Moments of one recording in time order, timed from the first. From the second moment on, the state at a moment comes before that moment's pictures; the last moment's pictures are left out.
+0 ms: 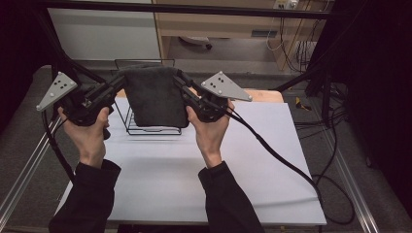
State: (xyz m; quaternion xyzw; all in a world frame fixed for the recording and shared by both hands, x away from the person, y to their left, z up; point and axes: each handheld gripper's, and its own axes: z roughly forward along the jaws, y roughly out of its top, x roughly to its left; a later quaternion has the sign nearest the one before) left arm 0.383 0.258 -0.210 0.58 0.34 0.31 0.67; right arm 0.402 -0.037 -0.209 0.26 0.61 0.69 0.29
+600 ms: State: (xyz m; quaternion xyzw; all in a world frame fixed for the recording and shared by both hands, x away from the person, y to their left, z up) left arm 0.395 0.275 -0.179 0.55 0.34 0.33 0.68; right arm 0.420 -0.011 -0.175 0.25 0.60 0.70 0.30
